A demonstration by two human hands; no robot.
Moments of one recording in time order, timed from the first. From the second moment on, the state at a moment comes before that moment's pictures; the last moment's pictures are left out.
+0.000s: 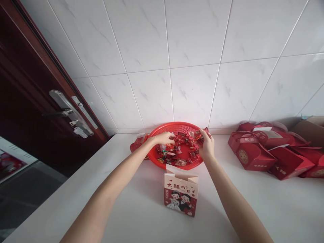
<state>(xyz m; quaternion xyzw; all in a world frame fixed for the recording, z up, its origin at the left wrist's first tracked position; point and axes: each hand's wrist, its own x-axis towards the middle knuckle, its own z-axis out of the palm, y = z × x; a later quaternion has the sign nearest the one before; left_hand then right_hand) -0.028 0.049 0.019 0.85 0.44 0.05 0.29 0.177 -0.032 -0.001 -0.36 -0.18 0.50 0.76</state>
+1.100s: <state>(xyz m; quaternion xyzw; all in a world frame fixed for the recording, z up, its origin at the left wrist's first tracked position) 0.032 -0.011 0.004 0.92 0.30 -0.22 0.13 0.177 -0.034 0.003 -0.38 -0.19 0.51 0.75</state>
